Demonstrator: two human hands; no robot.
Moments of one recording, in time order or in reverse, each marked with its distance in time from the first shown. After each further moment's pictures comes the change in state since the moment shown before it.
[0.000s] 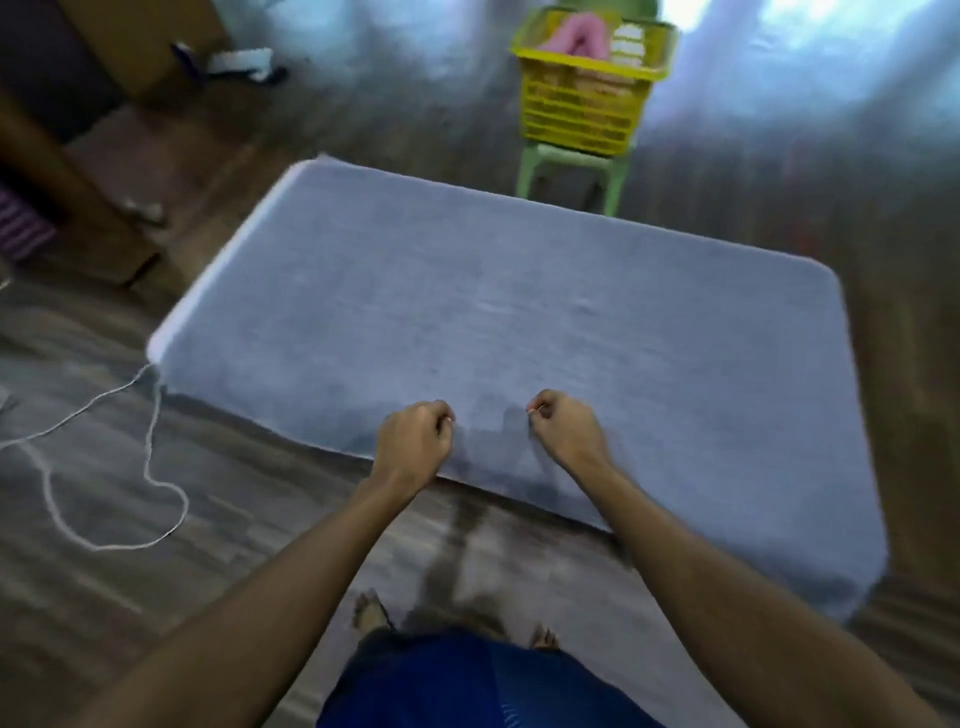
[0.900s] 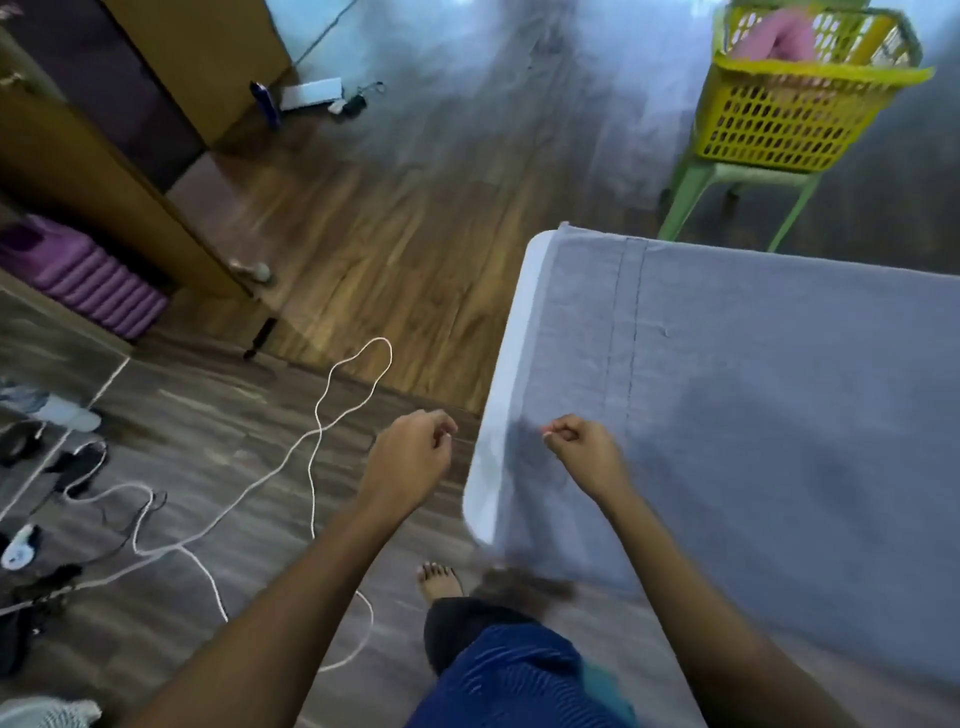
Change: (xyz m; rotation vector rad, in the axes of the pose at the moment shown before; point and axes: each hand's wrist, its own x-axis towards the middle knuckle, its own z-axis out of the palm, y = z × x) left_hand 0.248 -0.461 -0.323 0.052 -0.088 0.014; right_hand 0.184 -0.466 0.306 0.331 -0.025 0.077
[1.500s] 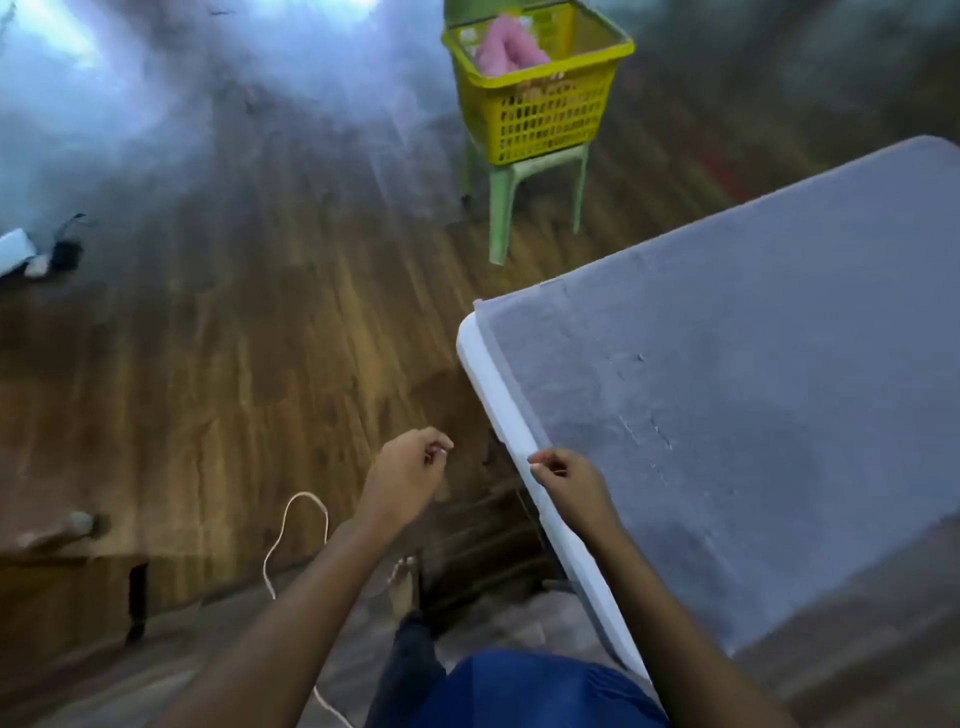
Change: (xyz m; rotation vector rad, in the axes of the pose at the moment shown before) left_hand 0.303 -0.053 -0.061 -0.075 -0.420 0.460; right_hand 0.131 -0.121 0.089 0.323 0.508 0.366
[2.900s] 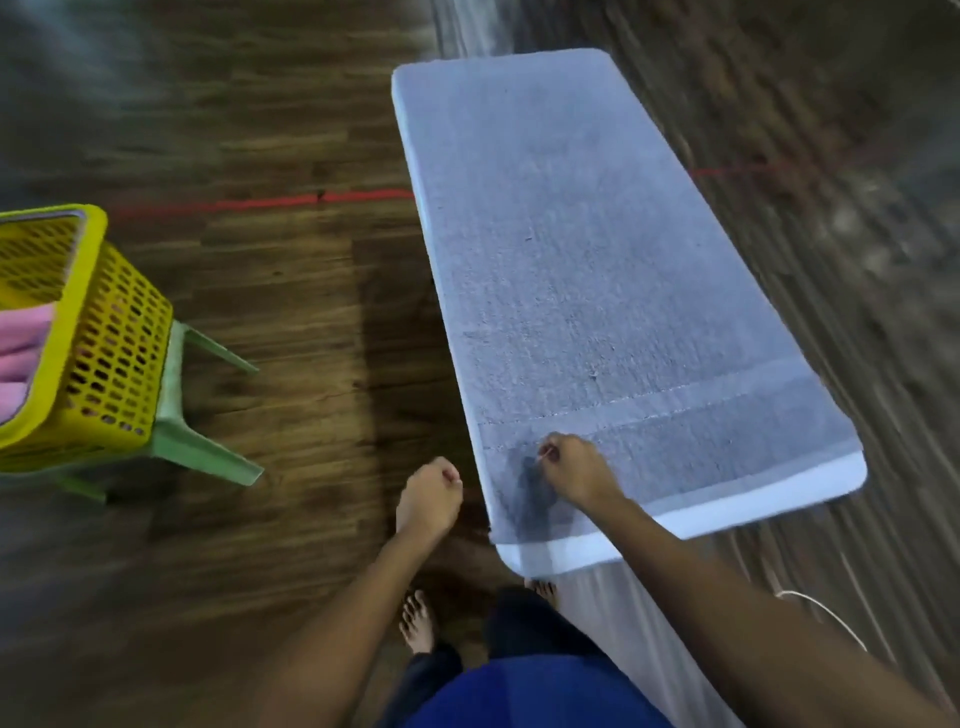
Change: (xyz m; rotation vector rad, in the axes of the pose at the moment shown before) left_hand 0.476 0.084 0.019 0.387 -0.933 0.639; right_hand 0.266 -0.139 0.032 0.145 0.776 0.883
